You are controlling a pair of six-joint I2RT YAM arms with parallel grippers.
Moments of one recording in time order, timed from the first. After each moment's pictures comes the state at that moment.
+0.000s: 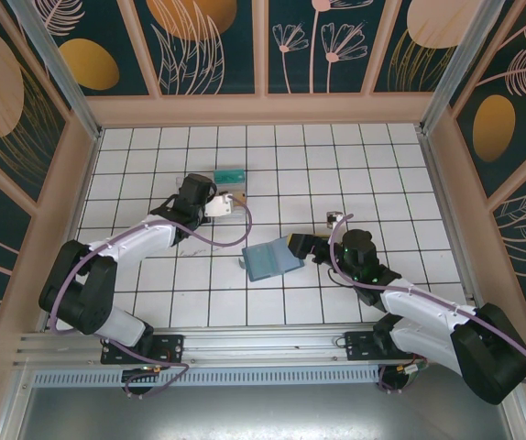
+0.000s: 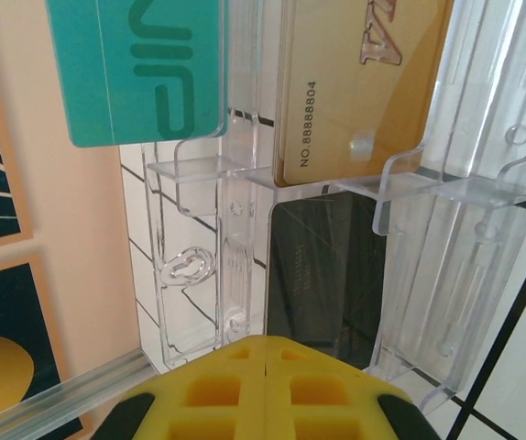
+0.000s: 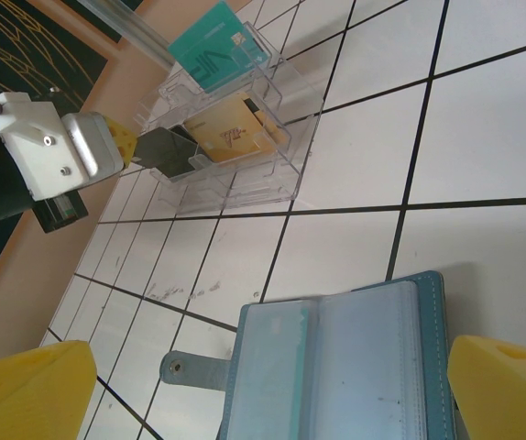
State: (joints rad) left arm -0.48 1.51 0.87 -0.12 -0.37 1.12; right arm 0.62 1.00 0.24 0.43 -0.21 0.73
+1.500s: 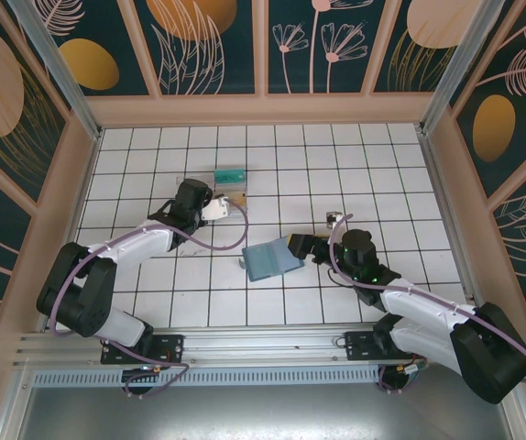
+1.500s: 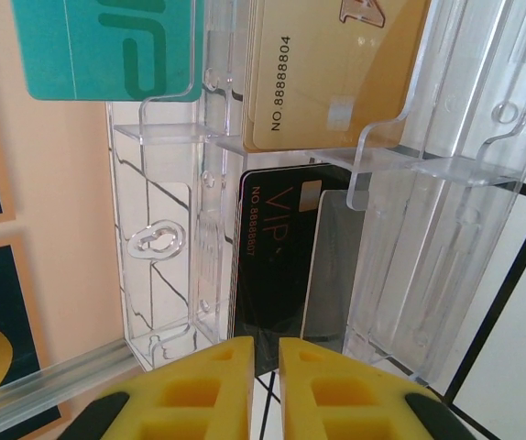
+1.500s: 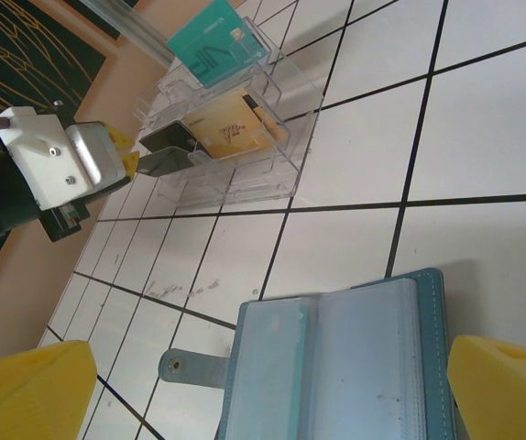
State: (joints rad) left arm -0.46 1.50 0.80 -0.06 -0.37 1.10; right arm 0.62 1.00 0.24 0.43 -0.21 0.73
